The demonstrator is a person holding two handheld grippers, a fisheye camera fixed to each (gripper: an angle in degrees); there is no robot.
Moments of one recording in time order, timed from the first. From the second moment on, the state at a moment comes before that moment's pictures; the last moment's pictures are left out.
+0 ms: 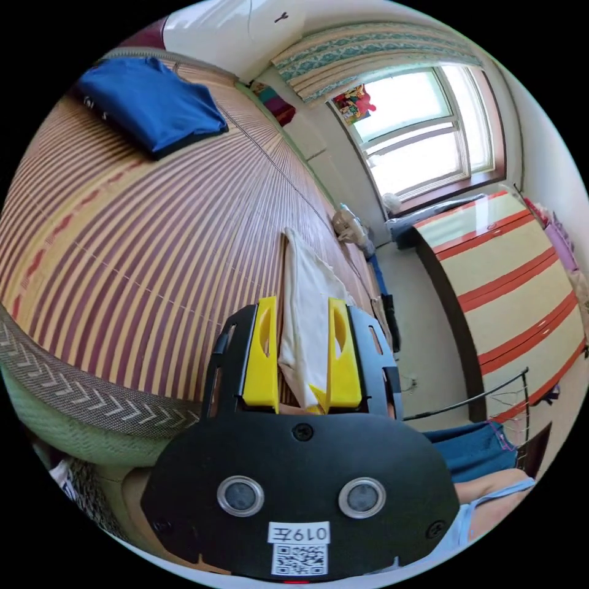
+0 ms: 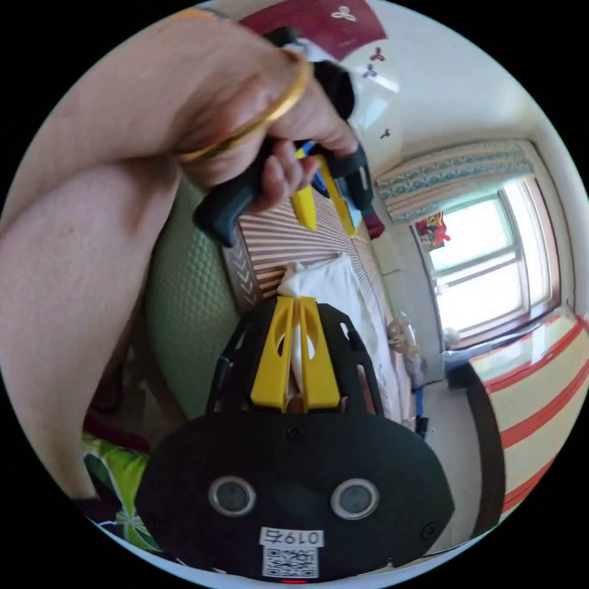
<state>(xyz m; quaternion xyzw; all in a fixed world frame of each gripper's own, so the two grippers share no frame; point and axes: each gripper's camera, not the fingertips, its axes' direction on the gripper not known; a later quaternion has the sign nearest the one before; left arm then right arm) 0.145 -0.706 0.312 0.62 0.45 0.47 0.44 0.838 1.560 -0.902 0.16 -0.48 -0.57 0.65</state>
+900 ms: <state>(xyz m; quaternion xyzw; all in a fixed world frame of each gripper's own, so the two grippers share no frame) 0.340 -0.688 0.046 0.56 0.42 0.46 0.55 0.885 1.464 -0.821 0.07 -0.61 -0.39 0.68</state>
